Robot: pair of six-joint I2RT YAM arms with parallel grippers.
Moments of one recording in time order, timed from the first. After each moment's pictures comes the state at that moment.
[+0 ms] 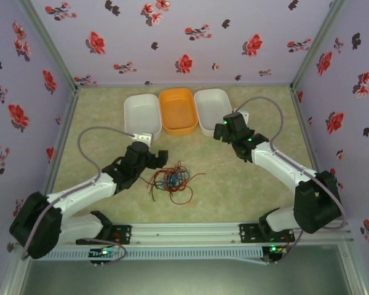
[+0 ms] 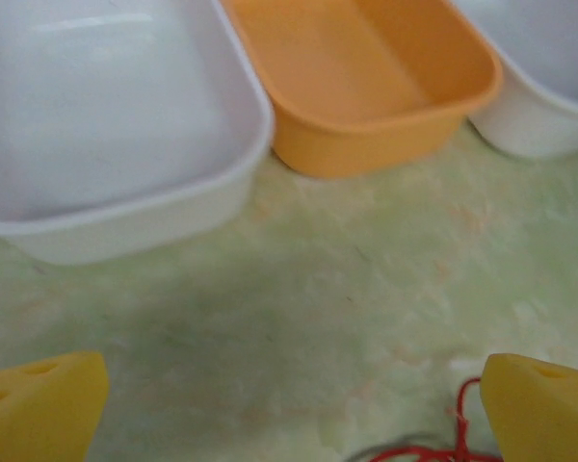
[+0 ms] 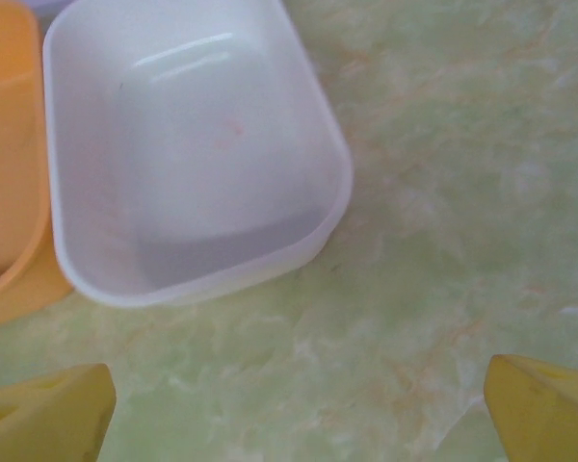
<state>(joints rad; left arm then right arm) -0.73 1.20 0.58 0.00 -0.29 -0.34 0.51 1.39 0.94 -0.37 0.35 0.53</state>
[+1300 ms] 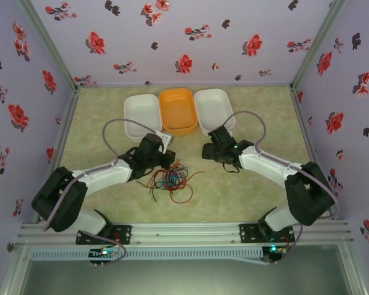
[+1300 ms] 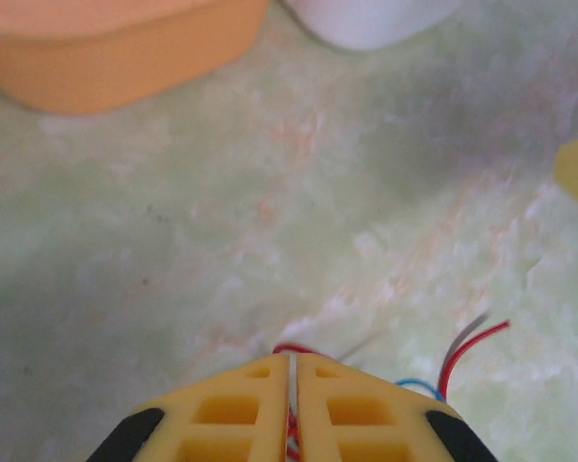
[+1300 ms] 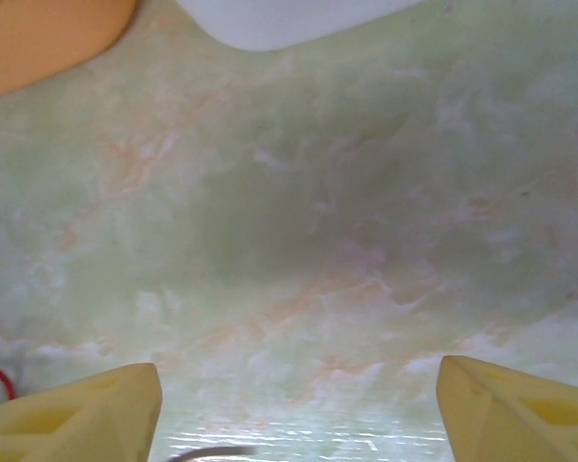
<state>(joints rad) -0.72 1.44 0.71 0.05 0.07 -0.32 0.64 1.47 0.89 -0.44 0.13 0.70</state>
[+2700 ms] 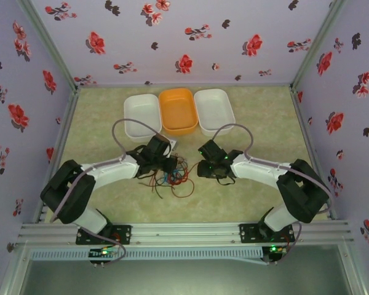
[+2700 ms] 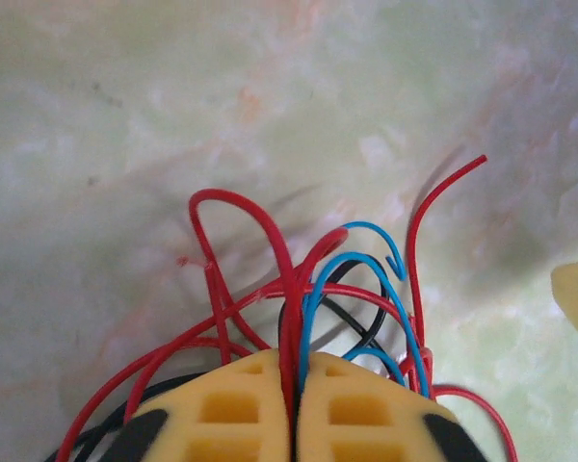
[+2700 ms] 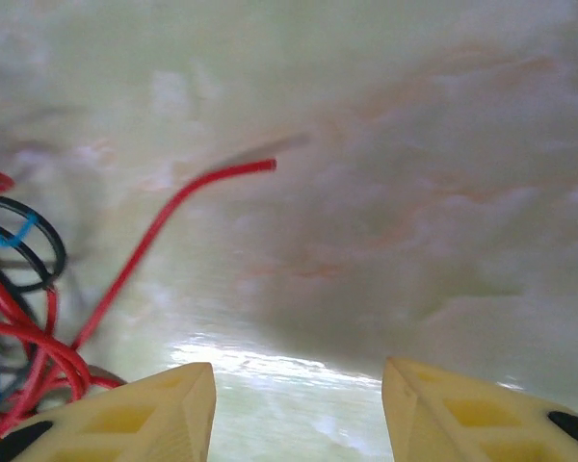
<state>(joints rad) -0.75 1.55 0.82 -0.16 0.09 -0.36 0.78 1.51 0.82 -0.48 0.05 0.76</state>
